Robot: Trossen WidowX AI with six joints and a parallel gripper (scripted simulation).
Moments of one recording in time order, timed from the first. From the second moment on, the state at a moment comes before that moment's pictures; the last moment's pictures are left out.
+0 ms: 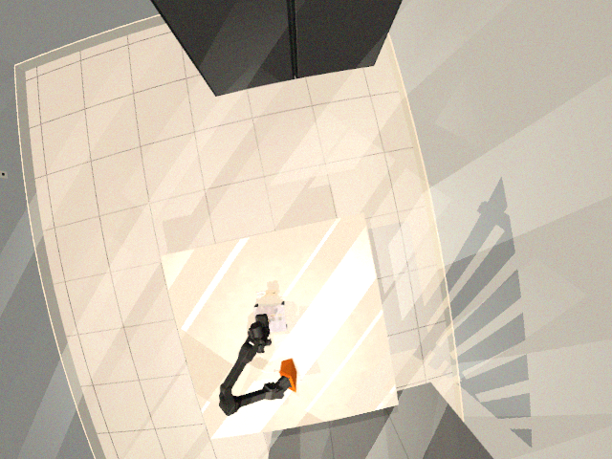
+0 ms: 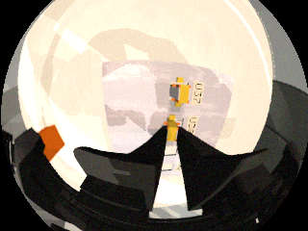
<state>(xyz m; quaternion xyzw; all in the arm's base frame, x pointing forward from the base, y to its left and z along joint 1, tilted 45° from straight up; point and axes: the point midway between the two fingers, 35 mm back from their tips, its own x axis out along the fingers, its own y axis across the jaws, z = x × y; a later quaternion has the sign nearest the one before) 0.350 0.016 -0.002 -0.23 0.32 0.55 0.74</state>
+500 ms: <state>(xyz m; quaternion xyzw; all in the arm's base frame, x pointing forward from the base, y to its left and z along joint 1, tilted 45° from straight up) 0.349 0.016 -0.002 -0.23 0.32 0.54 0.74</state>
